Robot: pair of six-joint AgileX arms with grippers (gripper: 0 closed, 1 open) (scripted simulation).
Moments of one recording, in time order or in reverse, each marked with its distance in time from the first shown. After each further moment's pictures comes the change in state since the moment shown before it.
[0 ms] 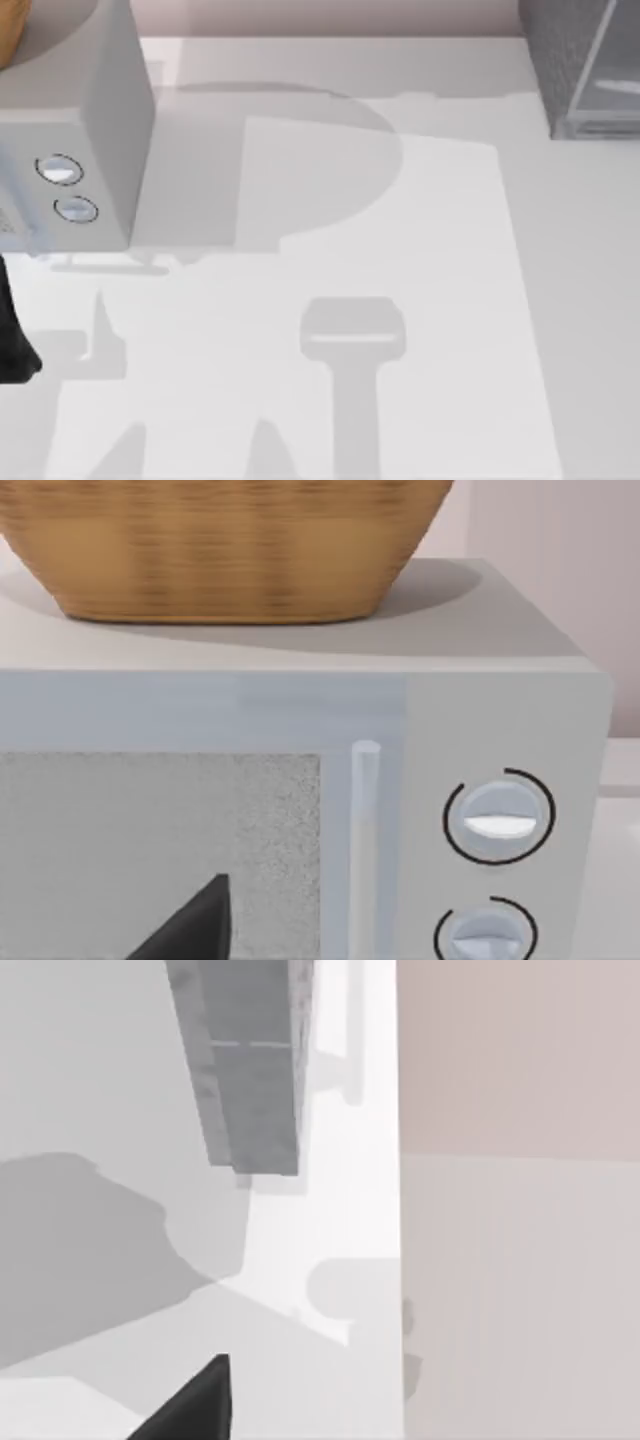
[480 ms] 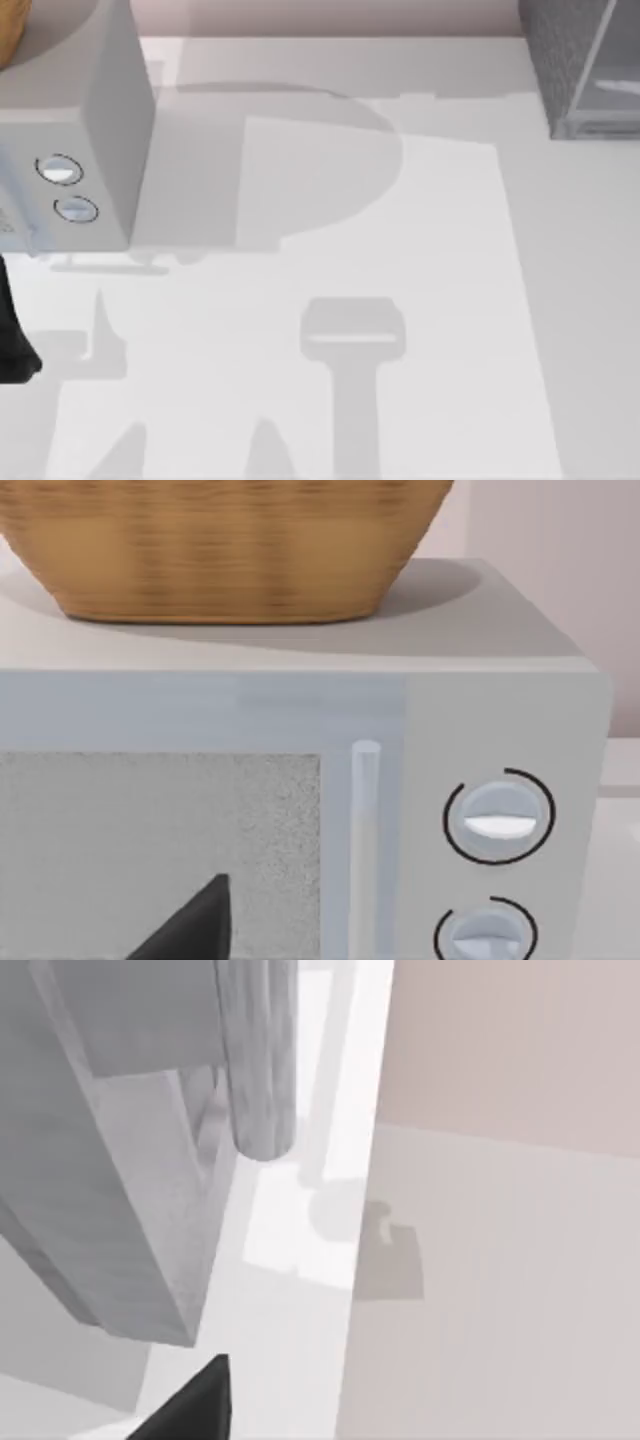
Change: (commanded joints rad) left arm 0.000 0.000 0.000 0.000 0.000 0.000; right arm 0.333 0.009 -0.009 0.399 0.065 0.421
